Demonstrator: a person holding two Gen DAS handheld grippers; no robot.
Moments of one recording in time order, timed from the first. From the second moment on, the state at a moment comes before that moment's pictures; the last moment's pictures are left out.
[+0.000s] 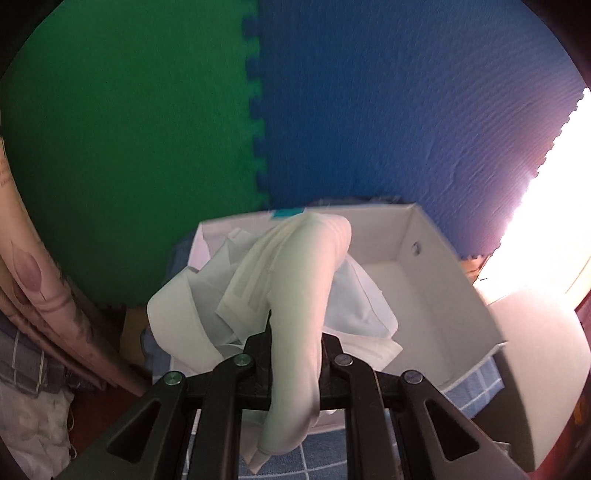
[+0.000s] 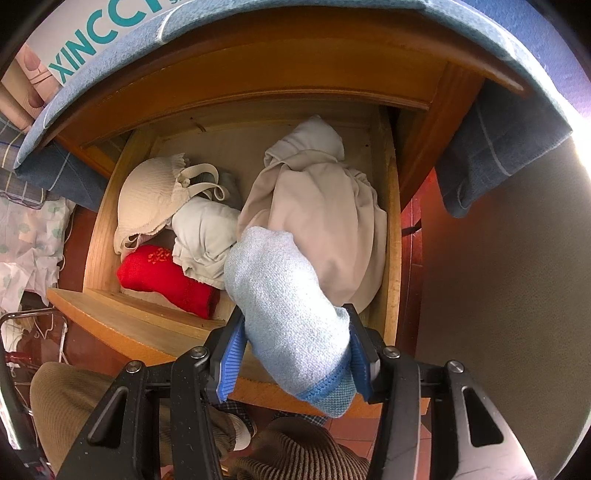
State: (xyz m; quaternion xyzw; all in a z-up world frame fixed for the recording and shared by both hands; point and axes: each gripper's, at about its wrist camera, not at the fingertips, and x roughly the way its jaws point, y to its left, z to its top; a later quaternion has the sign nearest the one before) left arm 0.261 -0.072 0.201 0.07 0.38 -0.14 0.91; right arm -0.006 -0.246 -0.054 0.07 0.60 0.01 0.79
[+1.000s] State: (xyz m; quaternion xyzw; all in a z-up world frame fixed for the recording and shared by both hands) left arm 0.266 -0.065 0.151 0.06 0.44 -0.07 0.89; right arm -0.005 -0.244 -0.056 0.07 0.61 0.00 0.79
